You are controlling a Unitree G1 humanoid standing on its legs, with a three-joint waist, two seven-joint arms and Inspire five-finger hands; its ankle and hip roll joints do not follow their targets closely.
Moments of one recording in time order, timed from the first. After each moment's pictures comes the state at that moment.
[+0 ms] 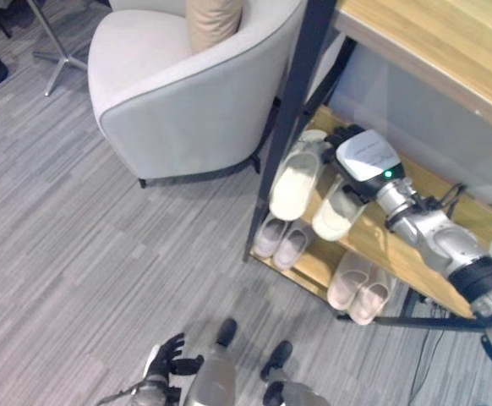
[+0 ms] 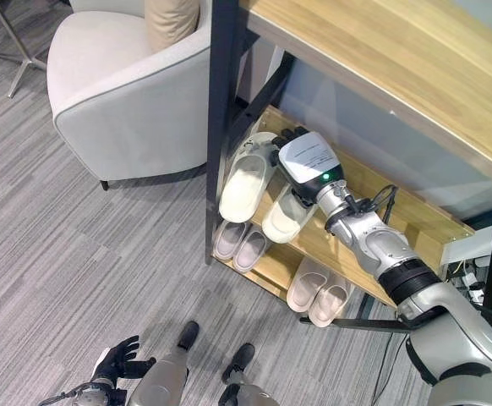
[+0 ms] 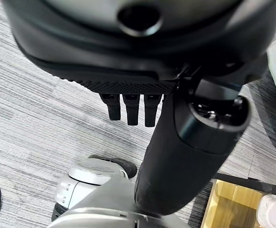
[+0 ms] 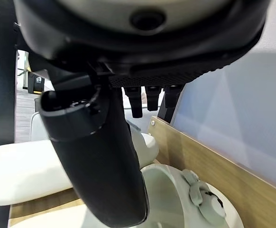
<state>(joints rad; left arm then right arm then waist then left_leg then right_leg) 0.02 0.30 -0.19 1.01 -0.17 -0.18 0.10 -0.80 -0.81 0.65 0.46 -0.80 -0.09 -0.31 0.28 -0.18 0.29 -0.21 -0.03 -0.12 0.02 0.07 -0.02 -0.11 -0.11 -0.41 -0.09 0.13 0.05</state>
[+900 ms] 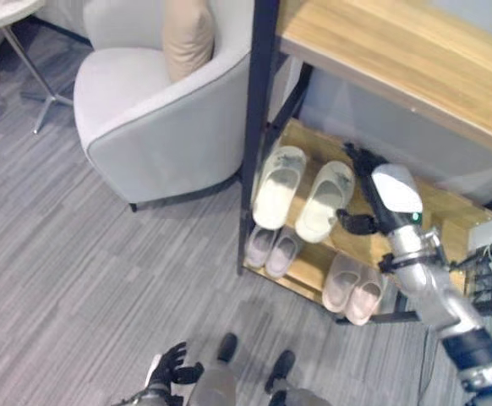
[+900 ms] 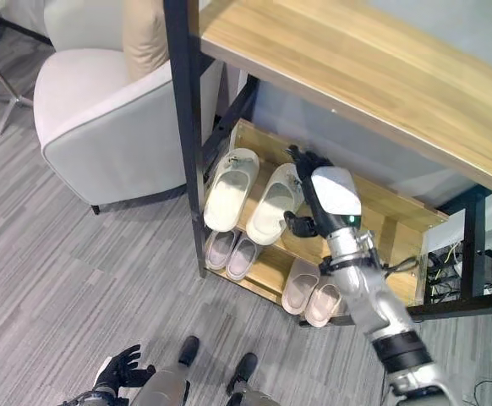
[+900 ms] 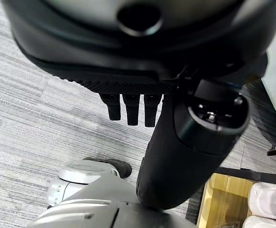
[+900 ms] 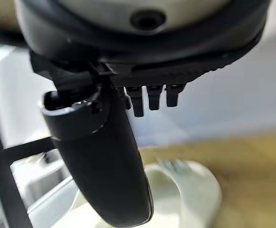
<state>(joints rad) 0.06 0.27 -0.14 1.02 -0.14 -0.16 0.11 -0.28 -0.55 0.19 0.14 -0.52 -0.10 -0.33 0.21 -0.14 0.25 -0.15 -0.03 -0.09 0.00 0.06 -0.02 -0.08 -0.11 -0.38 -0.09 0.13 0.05</state>
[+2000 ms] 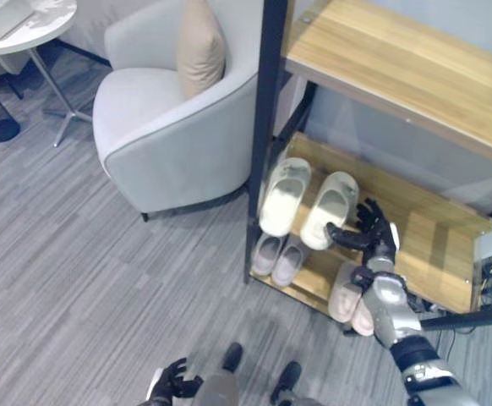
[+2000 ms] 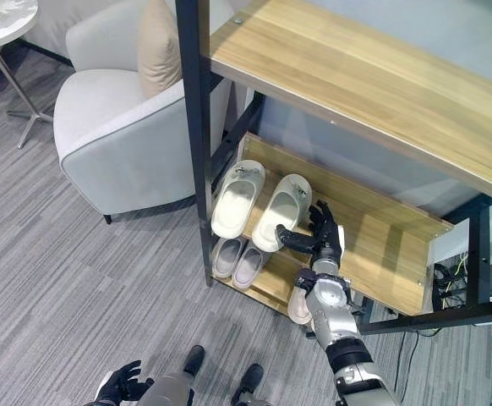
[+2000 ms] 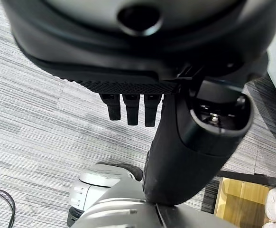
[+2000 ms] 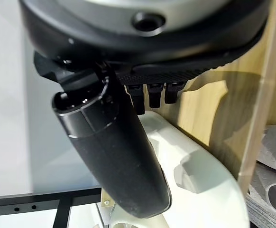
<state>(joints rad) 0.07 0.26 -0.17 1.08 -0.10 -0.15 0.12 -0.38 -0.28 0.12 0.56 0.47 -0.21 -0.29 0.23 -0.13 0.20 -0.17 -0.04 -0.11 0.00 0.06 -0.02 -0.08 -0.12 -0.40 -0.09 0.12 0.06</state>
